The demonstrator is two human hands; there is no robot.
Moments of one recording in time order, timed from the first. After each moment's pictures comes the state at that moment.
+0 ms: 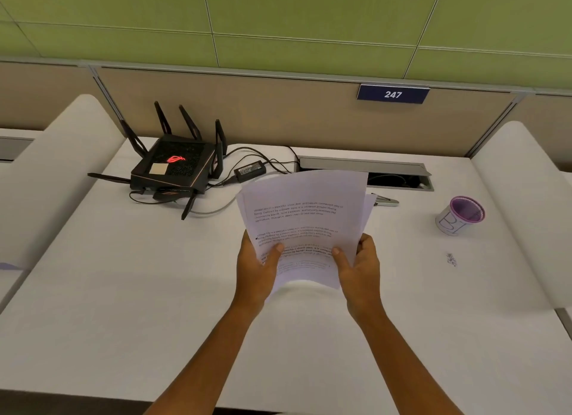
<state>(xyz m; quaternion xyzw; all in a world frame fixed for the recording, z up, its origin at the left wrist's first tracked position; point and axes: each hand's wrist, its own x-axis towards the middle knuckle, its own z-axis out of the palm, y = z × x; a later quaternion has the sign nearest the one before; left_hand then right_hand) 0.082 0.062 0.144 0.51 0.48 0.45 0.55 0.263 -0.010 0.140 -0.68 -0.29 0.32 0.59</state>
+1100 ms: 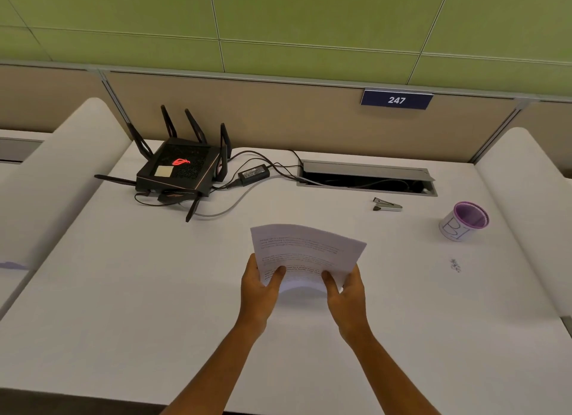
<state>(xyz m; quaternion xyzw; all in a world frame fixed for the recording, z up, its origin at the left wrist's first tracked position) 0.076 0.042 0.110 0.48 0.53 0.43 0.55 0.237 -0.025 0.095 -0.69 -0.30 0.34 0.57</state>
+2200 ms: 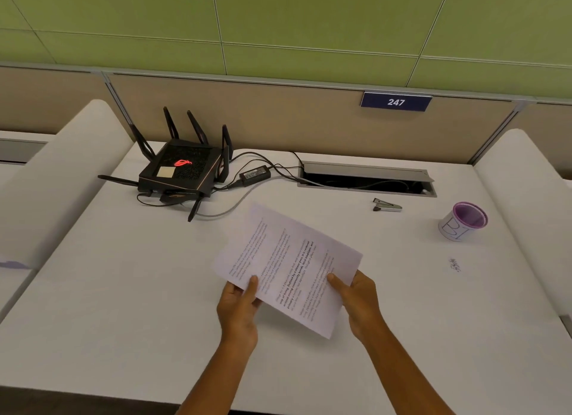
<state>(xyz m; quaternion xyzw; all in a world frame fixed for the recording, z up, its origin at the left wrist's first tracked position) 0.040 0.023 0.085 0.19 0.52 0.51 0.66 0.260 -0.032 0.106 -0.68 -0.18 0.46 0.54</state>
